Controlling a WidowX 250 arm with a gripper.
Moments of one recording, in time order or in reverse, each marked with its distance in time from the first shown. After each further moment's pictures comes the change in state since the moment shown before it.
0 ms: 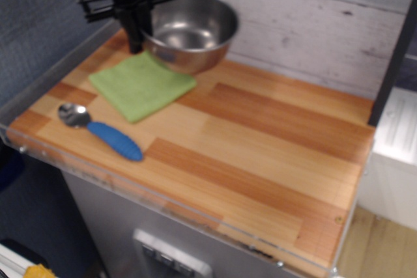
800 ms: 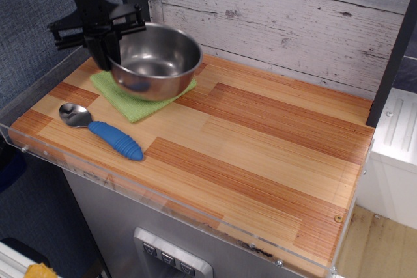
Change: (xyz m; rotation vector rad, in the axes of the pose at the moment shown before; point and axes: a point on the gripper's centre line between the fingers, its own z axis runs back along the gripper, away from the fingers) arm -0.003 0.046 -0.028 0.091 0.078 0.050
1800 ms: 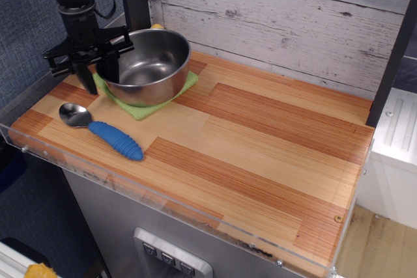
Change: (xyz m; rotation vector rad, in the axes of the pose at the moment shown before) arm 0.001 0.021 -0.030 0.082 0.071 0.243
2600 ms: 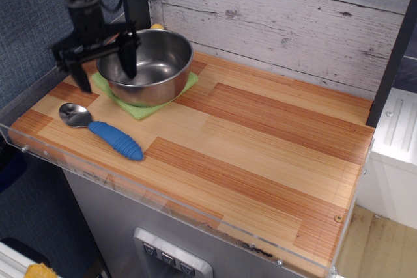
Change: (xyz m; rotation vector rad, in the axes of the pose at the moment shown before) arm -0.009 -0.018 0.021 -0.050 0.007 -0.067
